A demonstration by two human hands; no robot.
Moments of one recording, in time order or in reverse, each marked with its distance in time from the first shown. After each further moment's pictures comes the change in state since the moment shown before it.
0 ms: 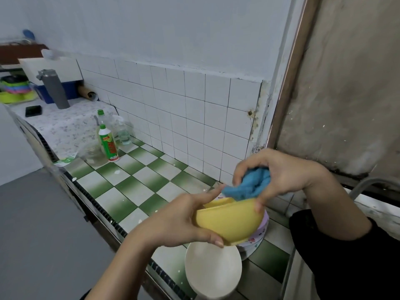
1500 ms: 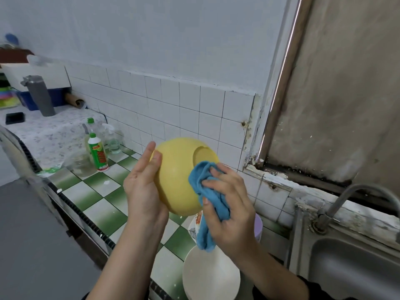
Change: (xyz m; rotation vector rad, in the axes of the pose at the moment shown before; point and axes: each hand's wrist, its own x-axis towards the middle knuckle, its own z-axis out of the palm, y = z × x) left_hand 0.009 0.025 -0.038 -1.281 1.089 0.044; right_hand 0.062 0.007 0.137 -0.368 1.274 -0.508
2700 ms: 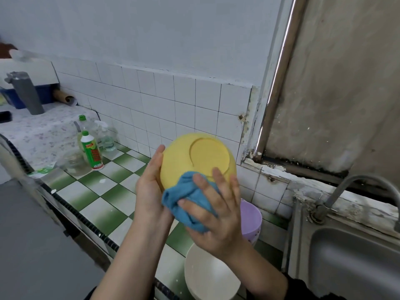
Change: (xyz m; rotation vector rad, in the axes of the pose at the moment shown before) left_hand 0.019 -0.018 -0.013 -0.223 -0.116 -0.462; right_hand -0.022 0.014 0.020 -0.408 -0.075 -0.331
